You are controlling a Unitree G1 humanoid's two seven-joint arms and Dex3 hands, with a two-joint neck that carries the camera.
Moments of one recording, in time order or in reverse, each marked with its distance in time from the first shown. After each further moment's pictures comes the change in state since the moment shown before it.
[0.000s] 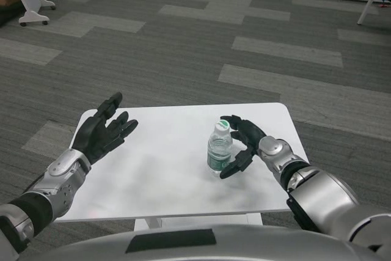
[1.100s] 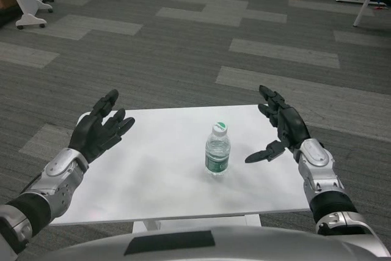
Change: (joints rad) left arm -0.007 -0.003 0.018 0.004 0.000 -0.020 0.000; right arm 0.350 -0.028 -0.510 -0.618 -0.005 -0.020 0.147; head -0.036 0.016
